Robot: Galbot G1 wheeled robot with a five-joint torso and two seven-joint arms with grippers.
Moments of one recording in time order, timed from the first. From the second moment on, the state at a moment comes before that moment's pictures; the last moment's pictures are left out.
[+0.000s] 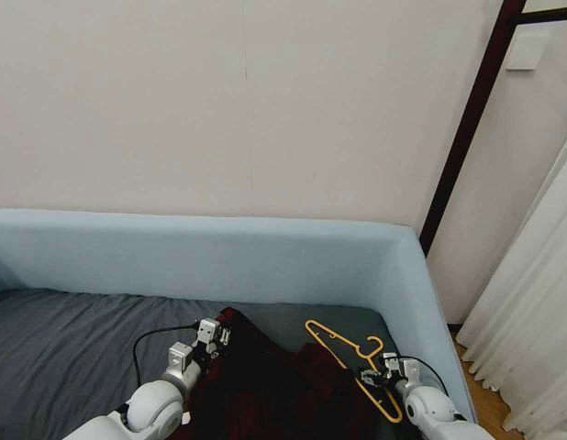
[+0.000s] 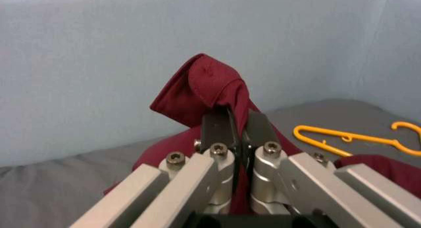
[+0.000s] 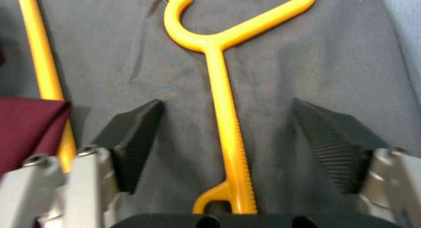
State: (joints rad) left arm 0.88 -0.79 0.17 -1.64 -0.73 -0.07 -0.21; right arm -0.76 1.10 -0.01 0.96 0.68 -0.26 -0.01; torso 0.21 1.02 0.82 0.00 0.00
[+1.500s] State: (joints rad) left arm 0.87 -0.77 0.18 -1.66 -0.74 -0.07 -0.20; right arm -1.04 0.87 0.09 1.57 0.46 -0.13 0.10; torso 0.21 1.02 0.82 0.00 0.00
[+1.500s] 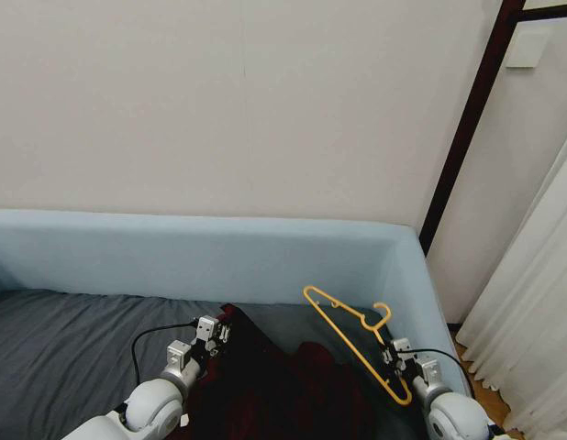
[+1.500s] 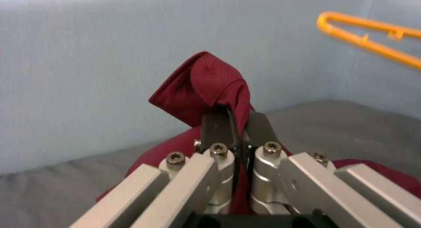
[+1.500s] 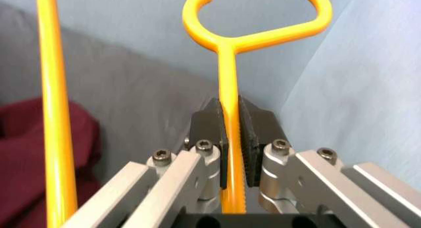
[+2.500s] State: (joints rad) left arm 1.05 -0.64 0.00 -1.88 -0.75 -0.03 -0.21; right arm -1.24 0.91 0.10 1.75 -0.39 0.17 0.23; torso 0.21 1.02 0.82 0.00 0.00
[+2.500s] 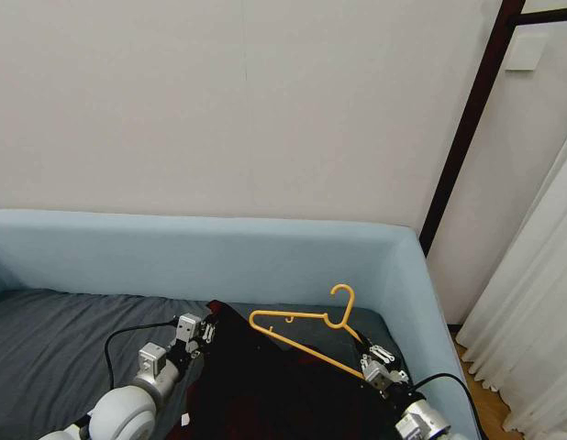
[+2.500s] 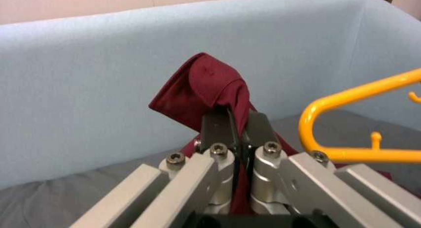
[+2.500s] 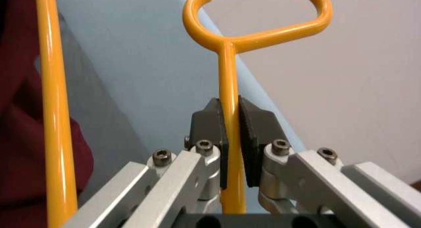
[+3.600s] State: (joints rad) left arm 0.92 -0.66 0.17 -1.89 -0.74 0.00 -0.23; right arm -1.18 1.07 0.05 1.67 -0.53 0.21 0.23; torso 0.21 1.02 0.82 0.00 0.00
